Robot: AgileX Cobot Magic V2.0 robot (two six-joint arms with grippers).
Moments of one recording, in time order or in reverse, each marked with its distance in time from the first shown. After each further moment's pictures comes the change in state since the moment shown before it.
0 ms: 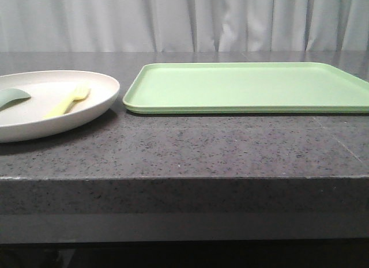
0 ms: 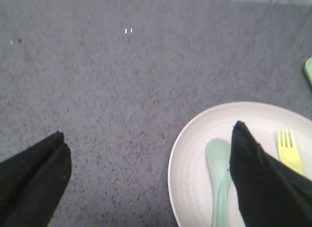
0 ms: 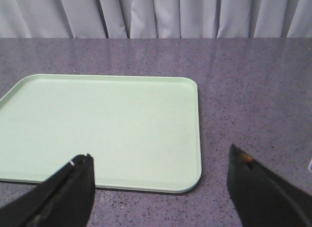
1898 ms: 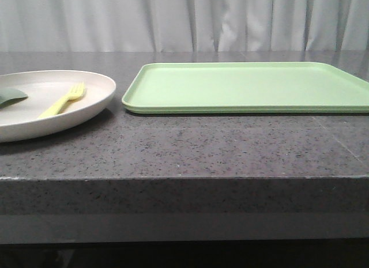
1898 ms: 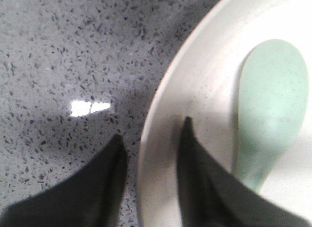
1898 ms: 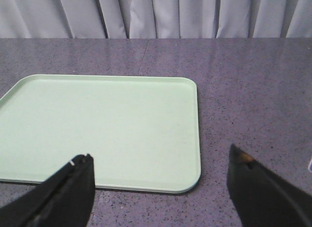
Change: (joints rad) left arm -0.036 0.704 -0.414 -0.038 0.489 0.000; right arm 0.000 0.000 0.000 0.000 0.000 0.000
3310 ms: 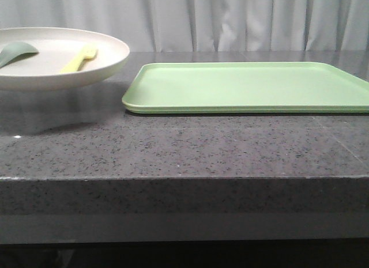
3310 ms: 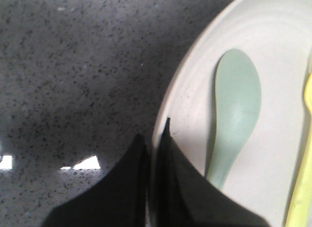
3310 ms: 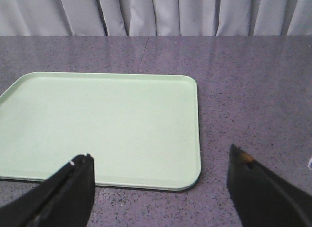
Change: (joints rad) left arm 0.179 -0.035 -0.136 -0.466 0.073 0.236; right arm 0.000 0.000 0.000 0.000 0.007 0.000
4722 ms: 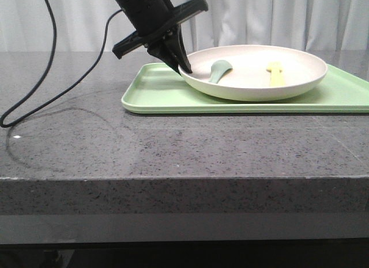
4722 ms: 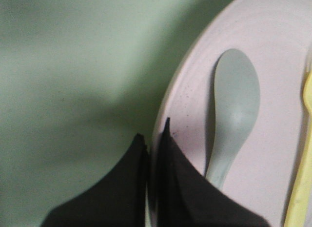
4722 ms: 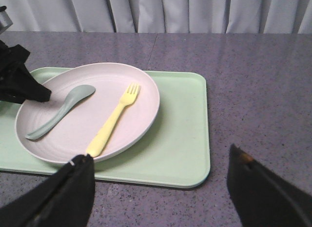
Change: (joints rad) left arm -0.609 0.671 -0.810 0.048 0.009 -0.404; right arm 0.029 0.000 0.000 0.000 0.007 0.000
